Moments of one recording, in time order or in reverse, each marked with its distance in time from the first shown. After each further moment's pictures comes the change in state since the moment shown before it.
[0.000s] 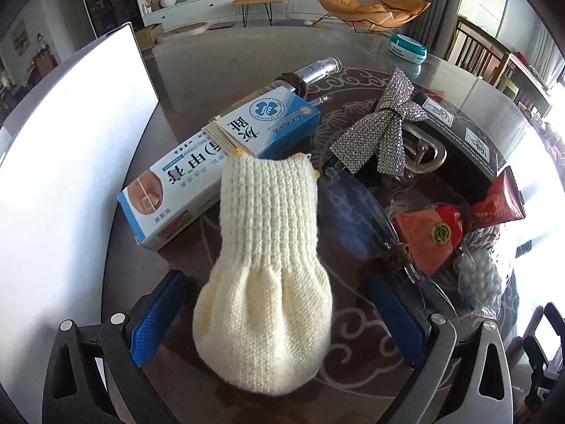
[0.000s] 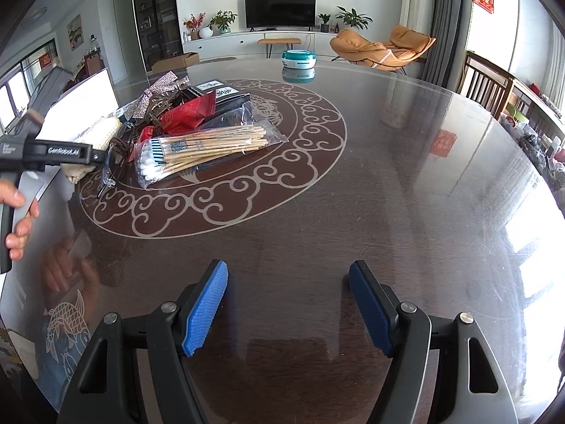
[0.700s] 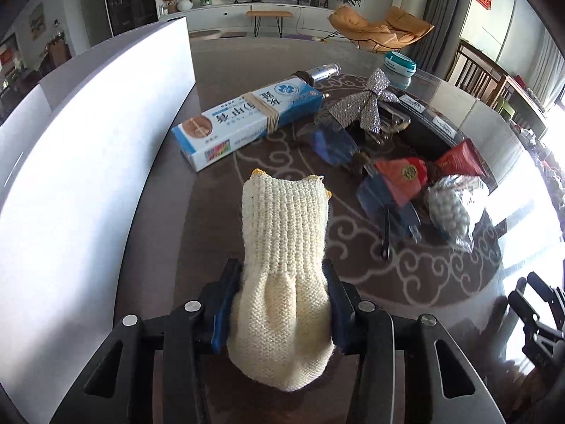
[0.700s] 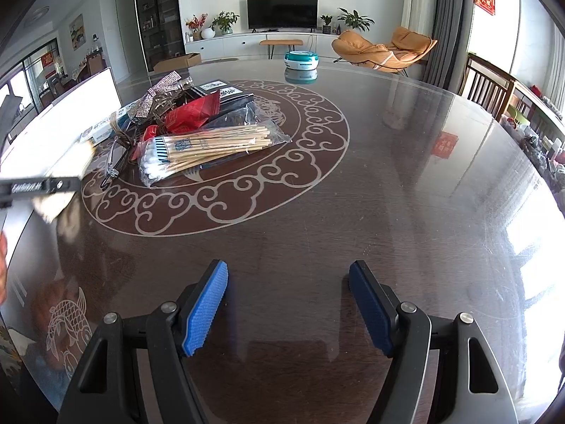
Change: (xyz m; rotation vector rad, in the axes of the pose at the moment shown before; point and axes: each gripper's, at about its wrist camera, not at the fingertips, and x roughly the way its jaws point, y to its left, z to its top) left arm -0.066 0.008 -0.091 -0.072 -0.081 -0.018; right arm 0.000 0.003 0.000 -0.004 -0.005 0.005
